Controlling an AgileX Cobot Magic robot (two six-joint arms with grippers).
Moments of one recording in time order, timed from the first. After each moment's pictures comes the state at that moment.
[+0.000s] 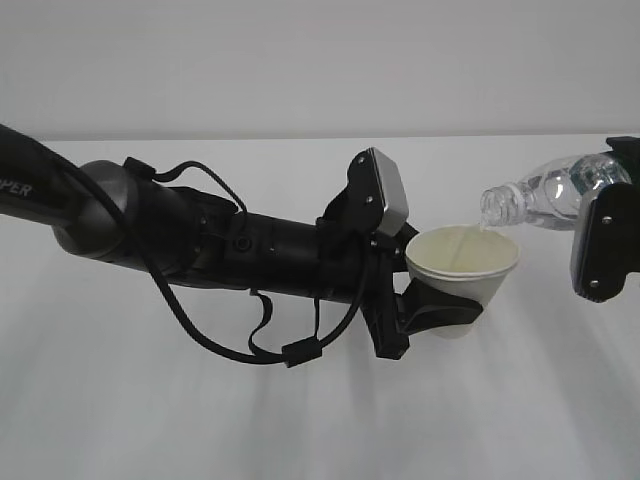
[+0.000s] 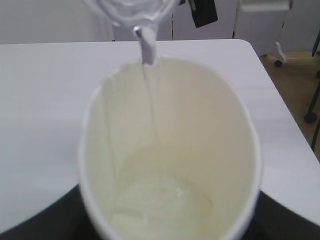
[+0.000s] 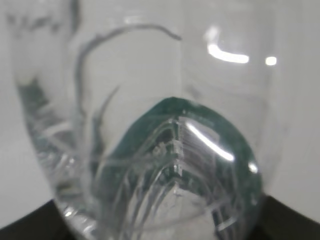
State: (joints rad) left arm -0.69 2.15 -1.21 1.16 -0.88 -0.63; right arm 0.17 1.35 -0.43 0.26 -0.57 -1.85
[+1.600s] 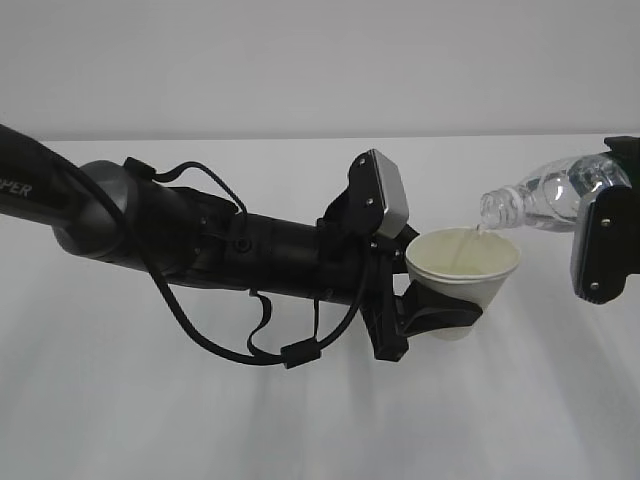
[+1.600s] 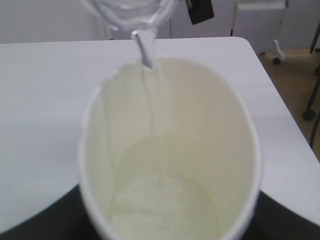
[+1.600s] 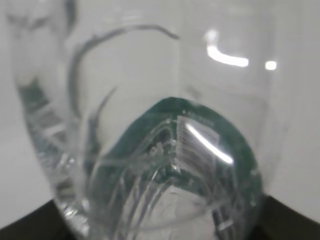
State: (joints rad) left arm -0.69 2.15 -1.21 1.17 -0.88 -0.63; right arm 0.17 1.35 -0.43 0.25 -0.57 -1.86
